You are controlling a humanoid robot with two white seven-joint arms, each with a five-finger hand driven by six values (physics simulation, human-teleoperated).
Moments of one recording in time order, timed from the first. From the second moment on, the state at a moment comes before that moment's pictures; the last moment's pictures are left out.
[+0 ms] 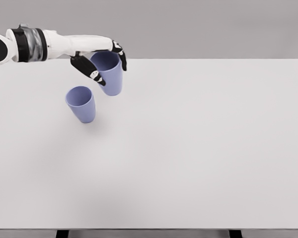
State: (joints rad) left arm -1.23 0.79 -1.14 -1.52 0.22 -0.05 -0.58; right arm -0.01 0.00 0.05 0.12 0.12 -0.13 0.61
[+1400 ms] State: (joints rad) left arm -1.22 0.96 -1.15 -1.53 0.25 -0.04 -0.61; right arm 0.00 0.00 0.05 0.12 0.12 -0.13 0.61
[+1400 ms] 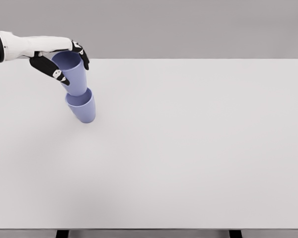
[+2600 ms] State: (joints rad) left arm -1.20 0.97 -1.14 -1.55 0.26 -0.05 -0.61; right arm 0.00 0.00 0.05 0.12 0.12 -0.13 0.61
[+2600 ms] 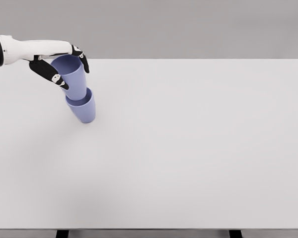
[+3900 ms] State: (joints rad) left arm -1.20 0.96 -1.12 -1.56 0.25 -0.05 -0.61; right arm 0.00 0.00 0.05 0.12 0.12 -0.13 0.61
